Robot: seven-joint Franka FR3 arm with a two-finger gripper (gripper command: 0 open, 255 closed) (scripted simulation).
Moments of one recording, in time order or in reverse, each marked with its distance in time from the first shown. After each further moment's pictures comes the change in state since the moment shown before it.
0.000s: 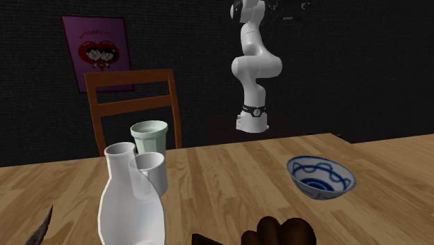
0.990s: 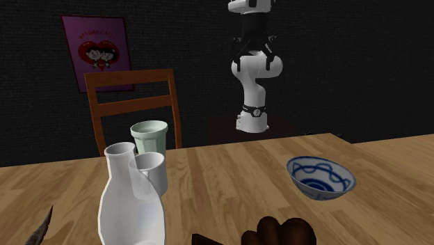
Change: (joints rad) arm -0.058 0.258 -0.217 -0.070 -0.134 0.295 -0.250
